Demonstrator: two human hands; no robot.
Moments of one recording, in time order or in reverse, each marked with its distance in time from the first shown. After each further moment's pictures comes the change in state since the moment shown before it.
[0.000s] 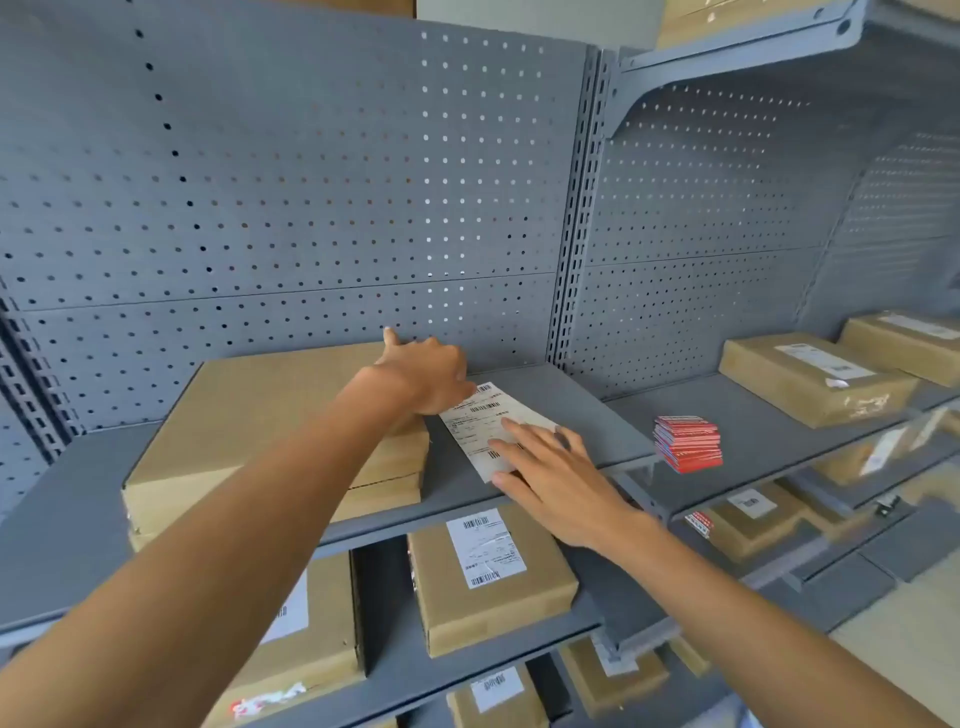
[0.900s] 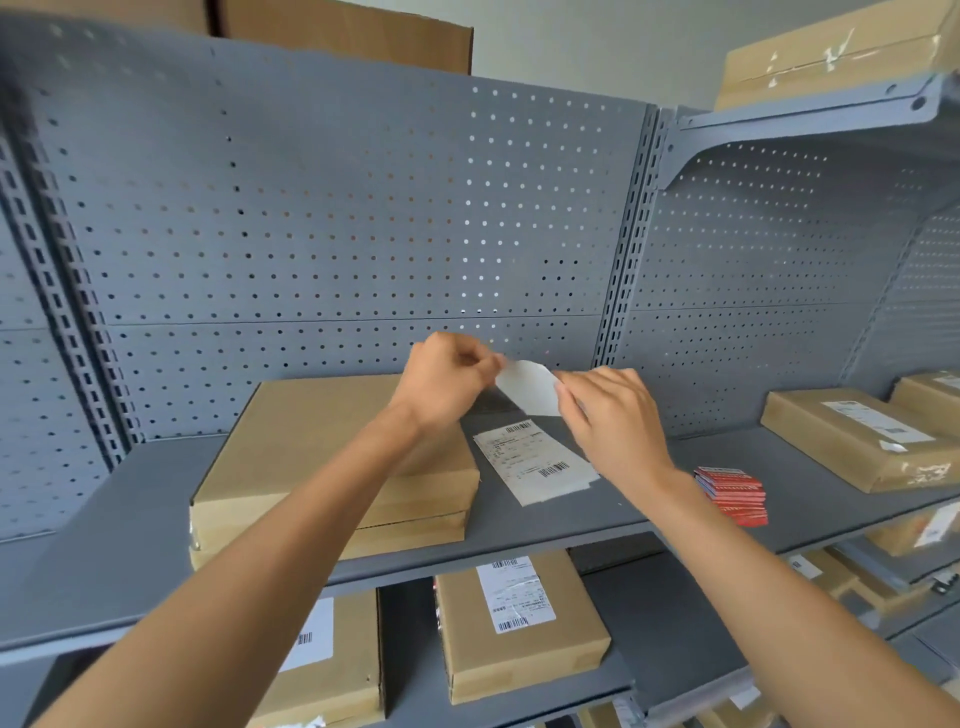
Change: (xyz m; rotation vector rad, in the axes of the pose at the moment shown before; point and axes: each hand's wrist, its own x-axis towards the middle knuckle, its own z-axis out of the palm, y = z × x) left_hand -0.039 -0.028 -0.022 -1.041 0.424 -0.061; right_hand 0.069 0.013 -0.065 -0.011 0.819 -0.093
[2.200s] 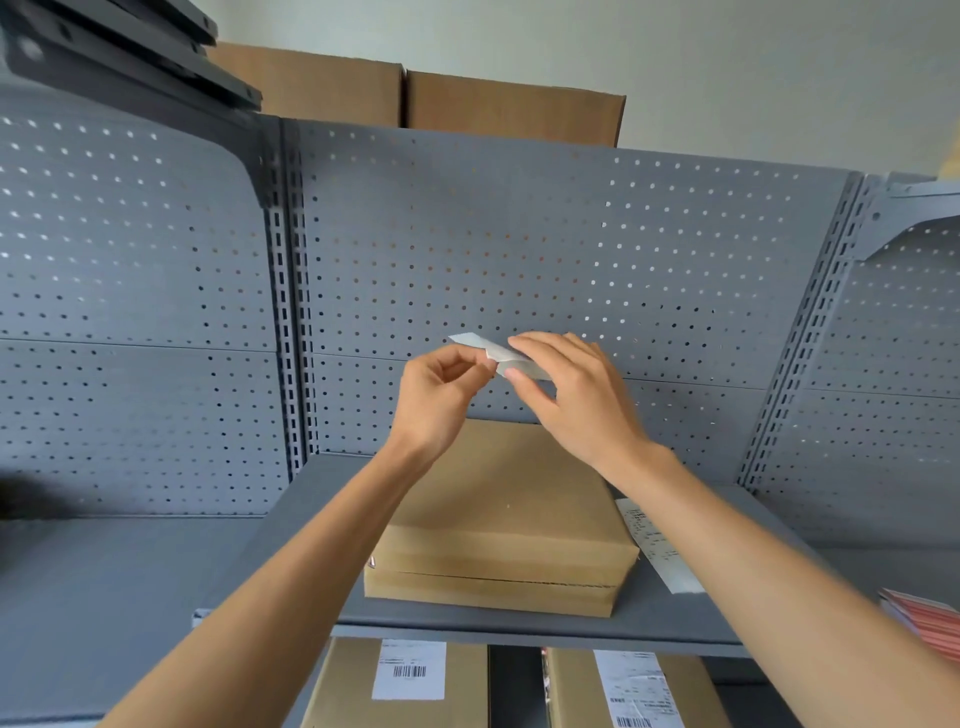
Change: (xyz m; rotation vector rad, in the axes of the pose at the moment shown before) left_hand -0.034 -0.043 -0.134 -0.410 0.393 0.015; right_hand 0.131 -0.144 0.068 0.376 0.062 -0.209
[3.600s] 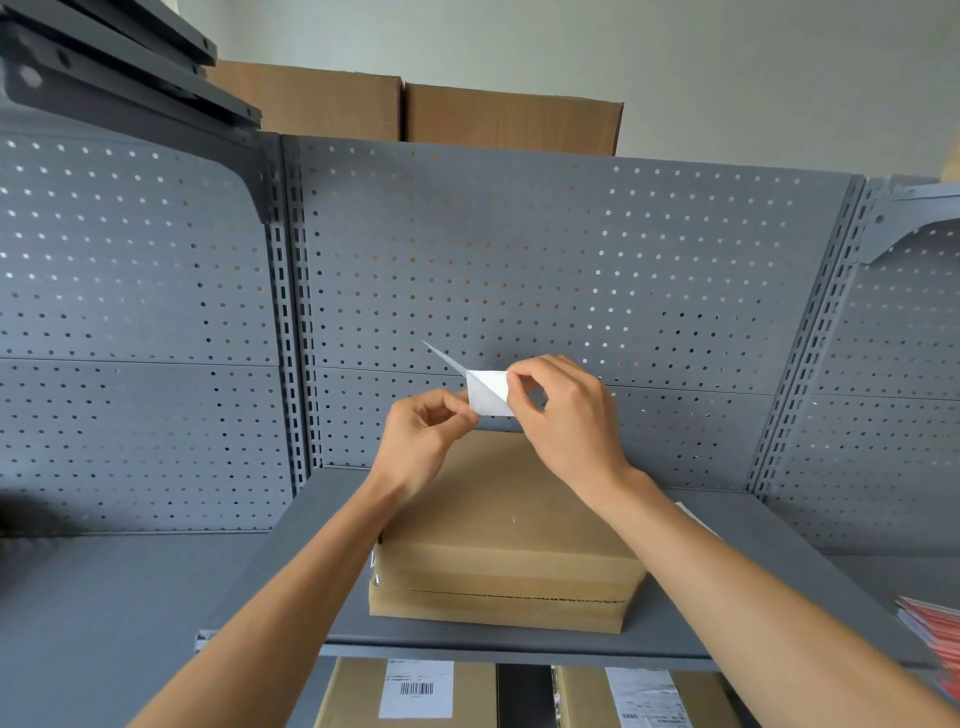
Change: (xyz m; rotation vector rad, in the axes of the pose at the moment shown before) left_hand -0.004 -0.032 -0.025 0.126 -0.082 -0.038; right_hand -0.002 -0.026 0.010 0.119 0.109 0.190
